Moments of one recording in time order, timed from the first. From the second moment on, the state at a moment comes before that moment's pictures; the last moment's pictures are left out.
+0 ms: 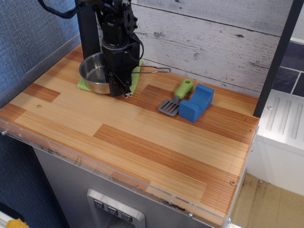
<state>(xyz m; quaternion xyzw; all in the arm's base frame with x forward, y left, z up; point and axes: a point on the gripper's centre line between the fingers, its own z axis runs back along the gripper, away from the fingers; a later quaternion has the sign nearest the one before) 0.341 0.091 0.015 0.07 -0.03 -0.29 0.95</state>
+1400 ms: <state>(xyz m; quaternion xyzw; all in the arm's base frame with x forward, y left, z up) 0.265 0.002 0.048 0.06 -0.06 -0.39 0.92</state>
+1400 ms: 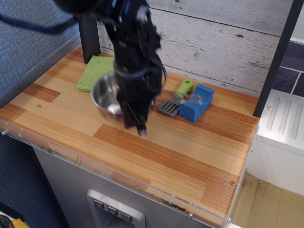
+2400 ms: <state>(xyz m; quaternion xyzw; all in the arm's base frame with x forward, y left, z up) 0.259 -0.093 0.004 0.06 -0.05 -0.48 0.88</state>
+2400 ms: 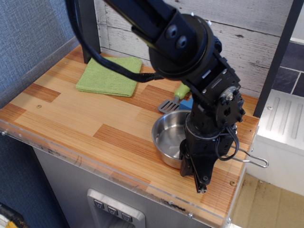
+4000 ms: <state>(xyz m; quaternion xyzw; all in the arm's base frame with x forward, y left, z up) 0.250 -0.068 0.106 0.06 -0.11 -0.42 0.90</state>
